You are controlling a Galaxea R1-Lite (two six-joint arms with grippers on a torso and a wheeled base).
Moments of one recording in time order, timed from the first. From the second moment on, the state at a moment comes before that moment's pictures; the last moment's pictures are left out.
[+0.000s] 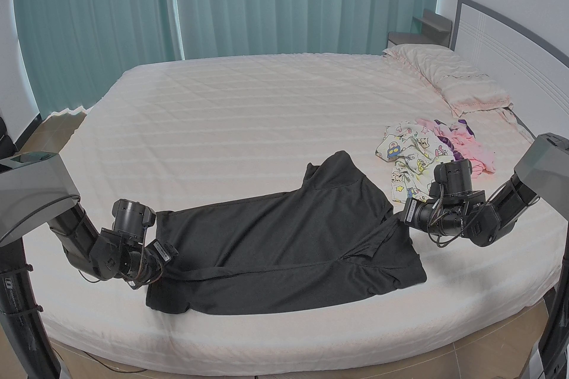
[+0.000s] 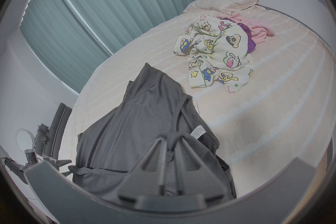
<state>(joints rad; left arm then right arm) -0.15 2.13 -0.69 -0.49 0.16 -0.87 0.24 2.16 -0.92 -0.60 0.01 0.52</state>
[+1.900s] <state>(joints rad) -0.14 1.98 -0.28 -0.79 -0.15 -1.07 0.31 2.47 -1.18 -0.56 -0.05 0.89</state>
